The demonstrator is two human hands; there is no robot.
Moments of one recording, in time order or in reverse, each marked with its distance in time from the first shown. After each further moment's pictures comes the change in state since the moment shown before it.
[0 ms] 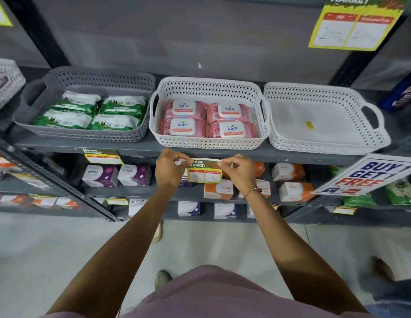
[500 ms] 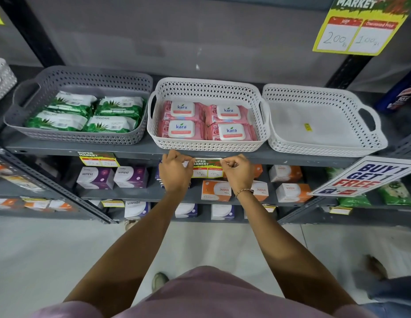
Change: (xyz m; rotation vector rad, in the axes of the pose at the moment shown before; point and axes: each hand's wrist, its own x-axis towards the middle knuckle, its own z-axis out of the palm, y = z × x) left_hand 0.000 0.003 0.023 0.268 0.139 0.114; right_hand 0.007 0.003 0.018 -0.137 0.241 0.096
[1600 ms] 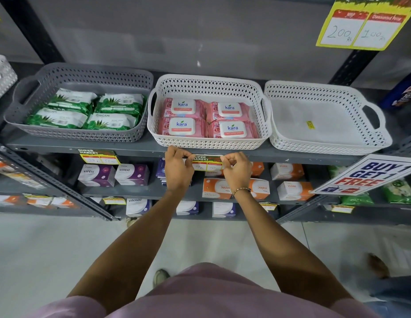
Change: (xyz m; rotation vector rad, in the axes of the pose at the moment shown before) left_hand 0.005 -0.011 0.017 -0.200 -0.012 0.022; right_hand 0.000 0.005 0.010 0.051 0.012 -0.040
